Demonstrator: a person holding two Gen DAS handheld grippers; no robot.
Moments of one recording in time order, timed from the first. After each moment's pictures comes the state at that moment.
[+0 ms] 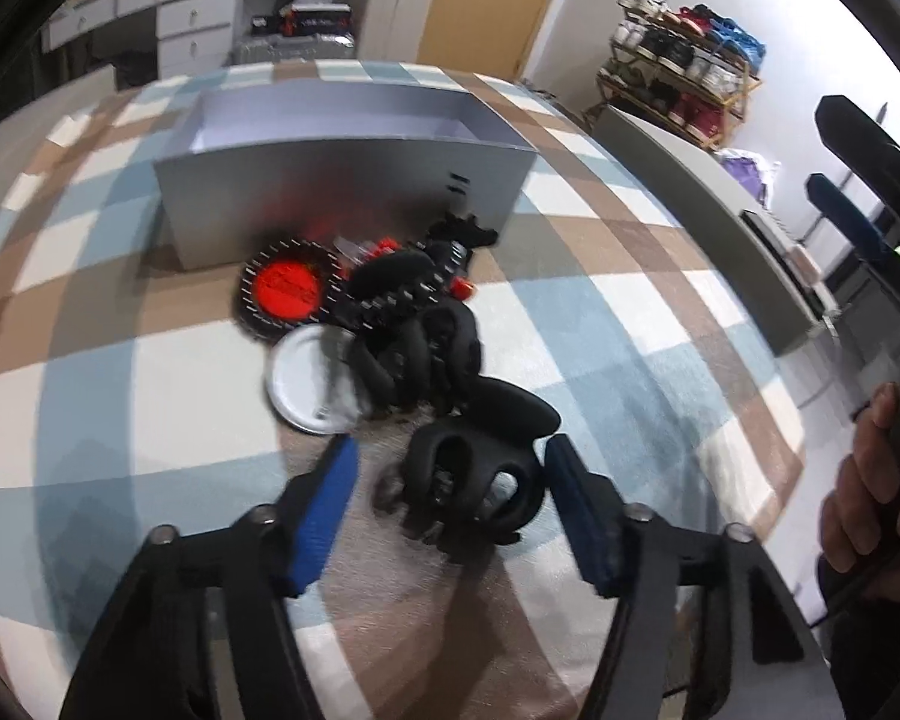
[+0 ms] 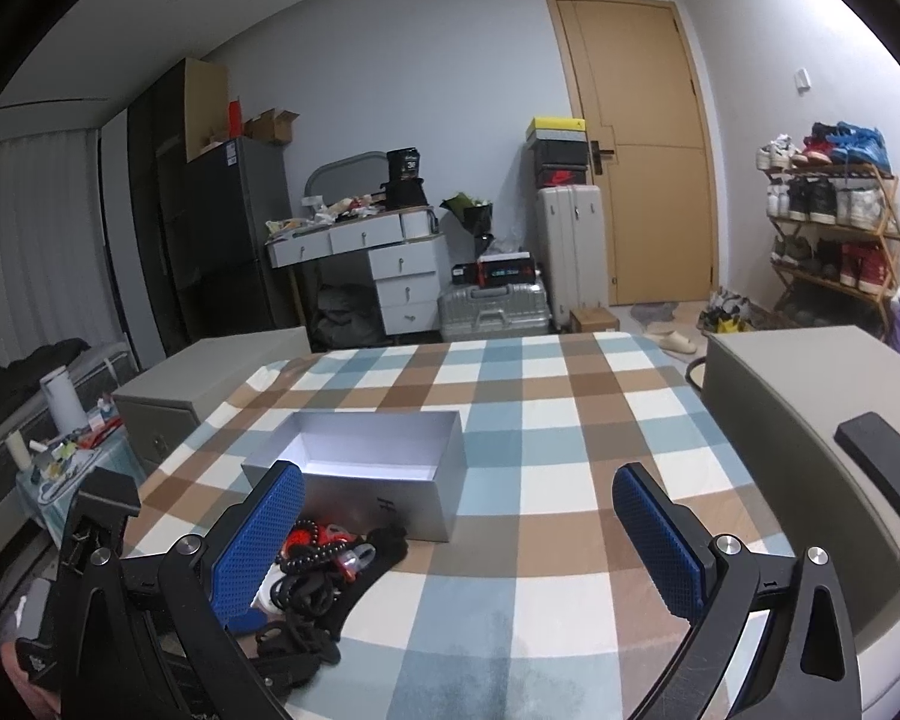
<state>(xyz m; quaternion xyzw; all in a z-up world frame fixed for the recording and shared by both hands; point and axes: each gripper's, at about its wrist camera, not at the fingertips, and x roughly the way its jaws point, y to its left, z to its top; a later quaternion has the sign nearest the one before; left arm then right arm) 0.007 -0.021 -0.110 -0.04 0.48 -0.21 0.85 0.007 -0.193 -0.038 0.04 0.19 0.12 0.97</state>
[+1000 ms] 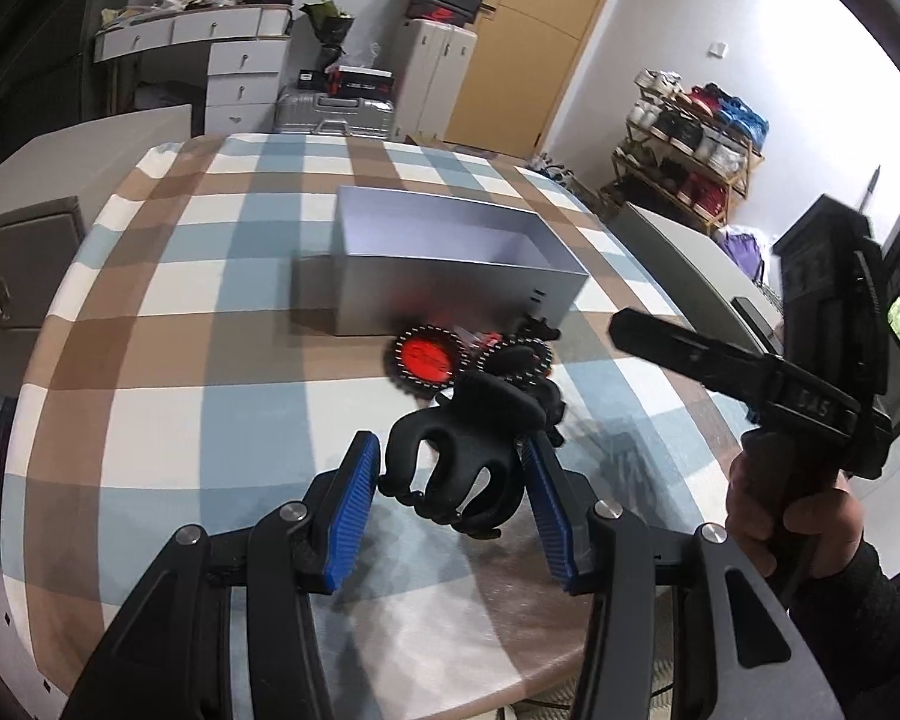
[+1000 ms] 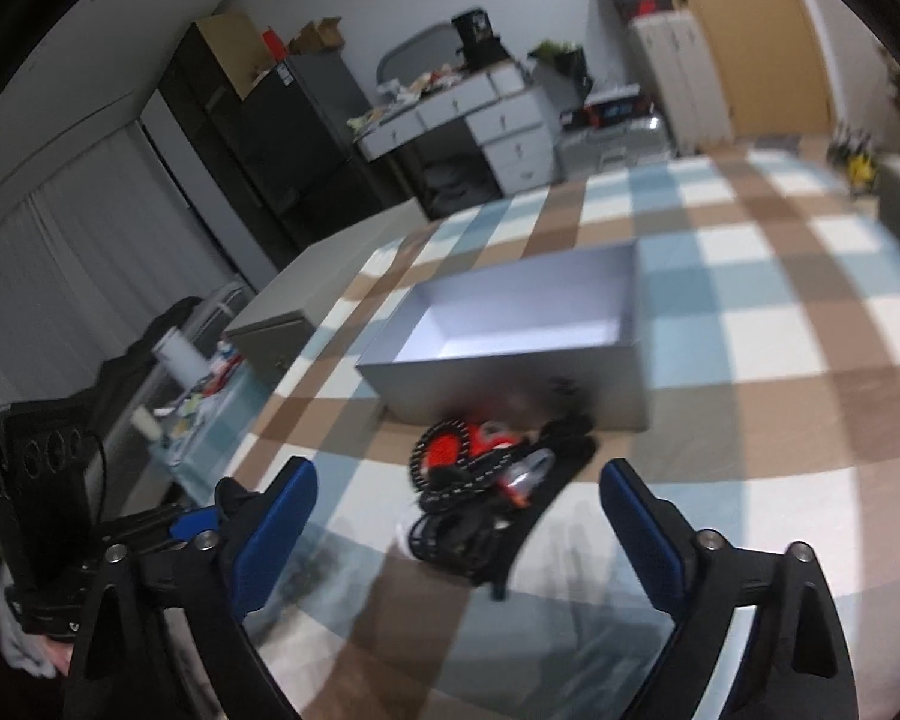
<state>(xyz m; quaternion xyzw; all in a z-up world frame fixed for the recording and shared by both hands) -0.012 0.048 -0.071 -0.08 0.41 -0.18 0.89 0.068 -0.138 -0.090 0.14 0.37 0.29 0.87</state>
